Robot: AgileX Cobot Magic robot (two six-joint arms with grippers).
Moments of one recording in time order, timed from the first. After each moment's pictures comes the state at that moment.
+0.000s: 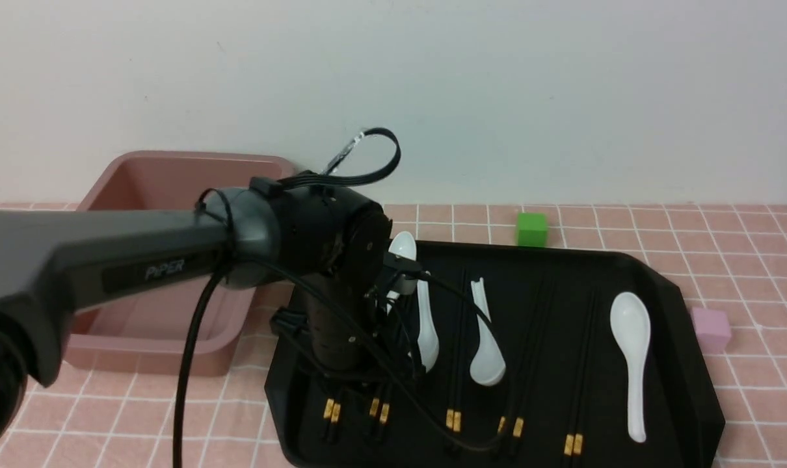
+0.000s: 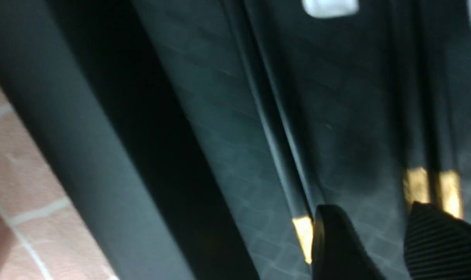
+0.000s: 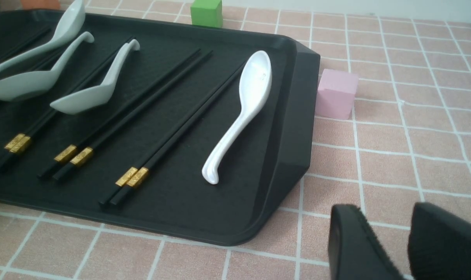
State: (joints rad) right arm 0.11 -0.01 0.01 -0.02 0.39 0.05; left arm -0.62 2.01 -1.43 0.05 0.90 -0.26
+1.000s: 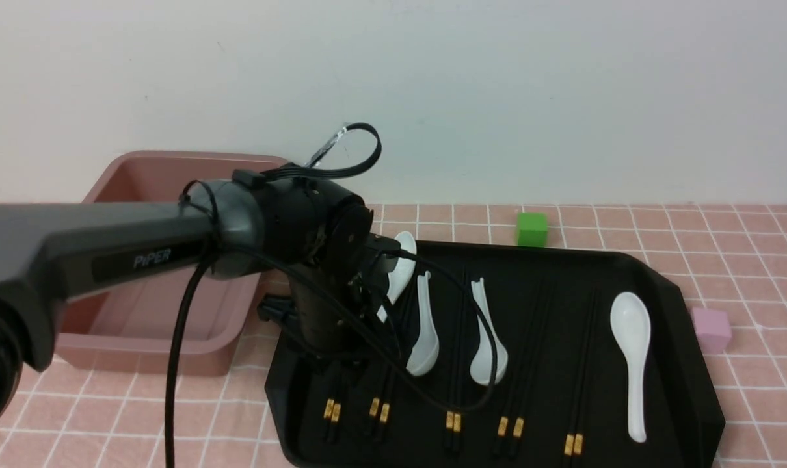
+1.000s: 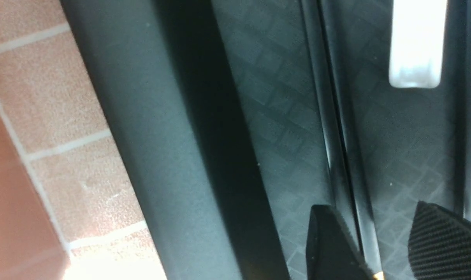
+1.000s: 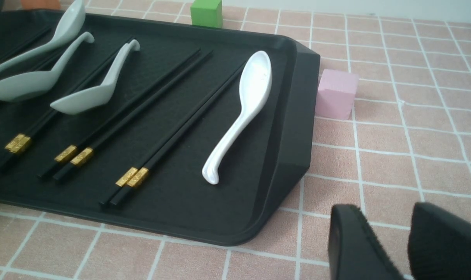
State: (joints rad) right arm 0.11 -0.01 0.01 -0.02 0.39 0.05; left arm -0.57 2.02 -1.43 0.08 0.84 -0.32
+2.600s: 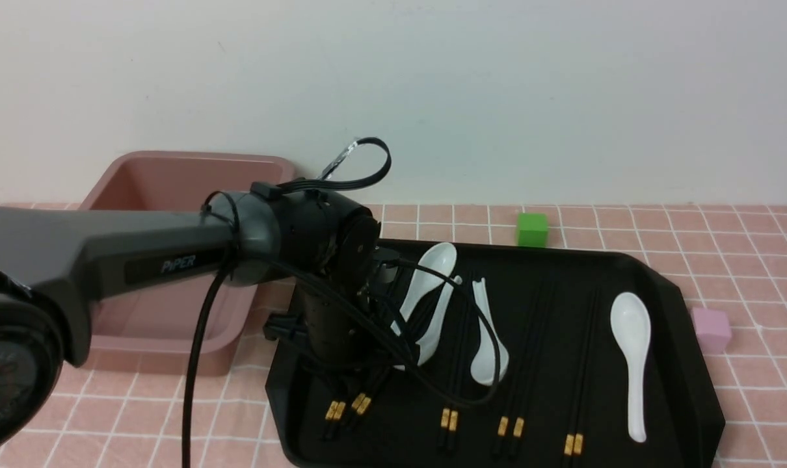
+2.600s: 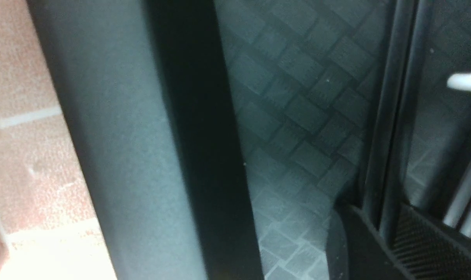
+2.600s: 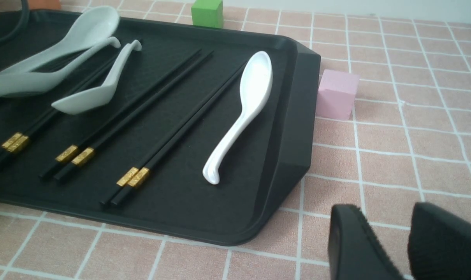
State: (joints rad) right arm 0.11 -0.01 0.01 -0.02 0.39 0.05; left arm -0.57 2.08 -1.45 0.06 0.84 -0.42
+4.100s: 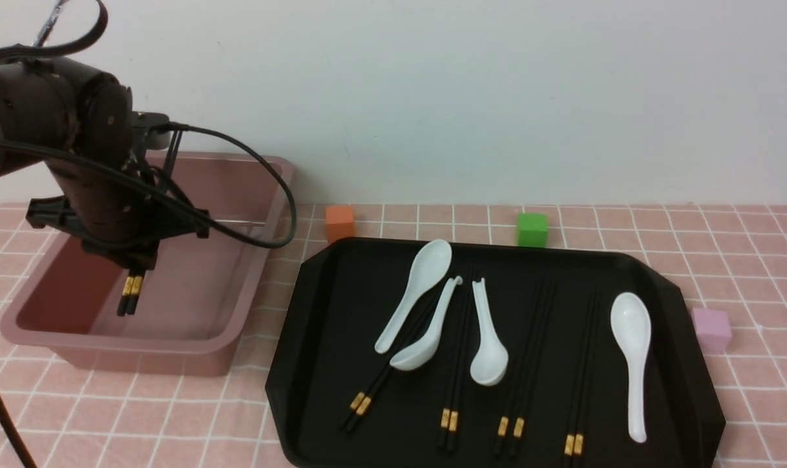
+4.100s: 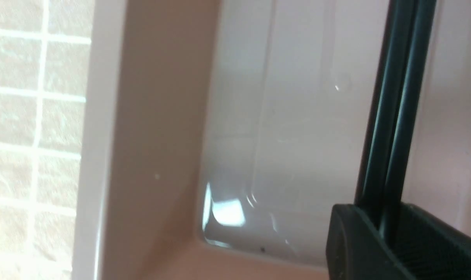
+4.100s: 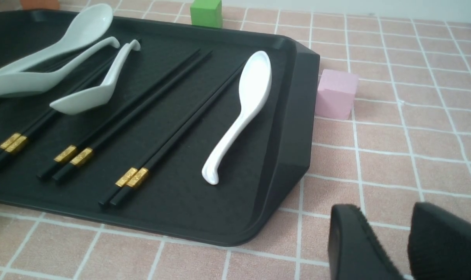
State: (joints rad) right arm 0.11 -0.01 0.01 -0.02 0.39 0.05; left arm -0.16 1.83 -1.42 0.27 0.84 -0.39
